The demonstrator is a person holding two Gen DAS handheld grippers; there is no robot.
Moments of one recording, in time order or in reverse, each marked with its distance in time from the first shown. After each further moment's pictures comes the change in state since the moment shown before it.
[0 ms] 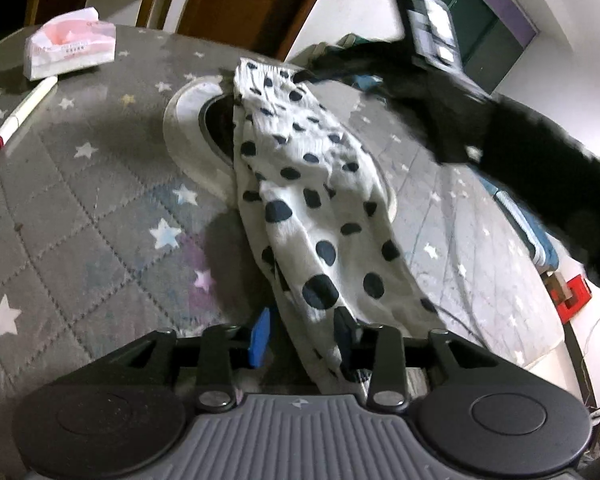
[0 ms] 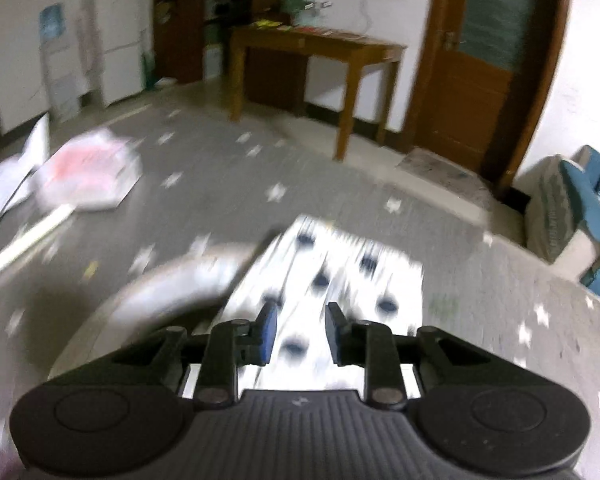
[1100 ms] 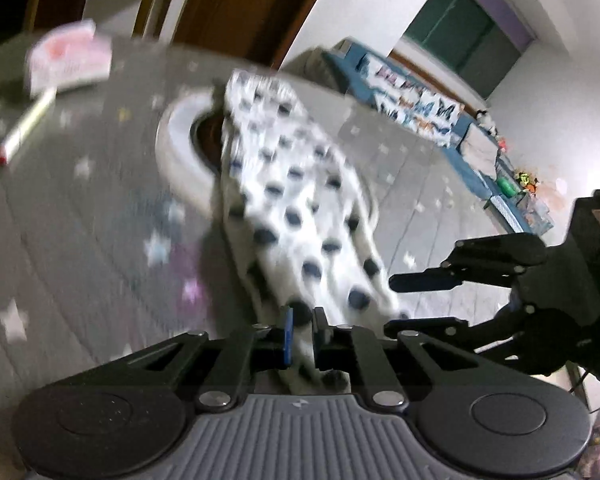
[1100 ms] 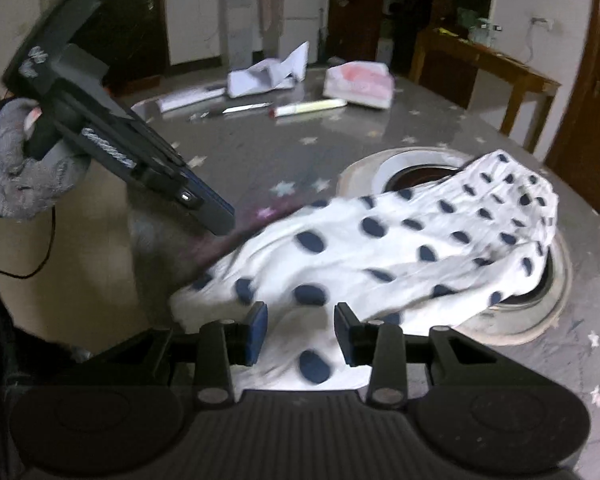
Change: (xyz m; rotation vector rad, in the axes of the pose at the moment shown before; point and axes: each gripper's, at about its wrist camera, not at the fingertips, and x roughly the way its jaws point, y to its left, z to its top) left arm -0.025 -0.019 0.017 0.006 -0.036 -0.014; right arm -0.180 0.101 -0.166 -0.298 0.001 0.350
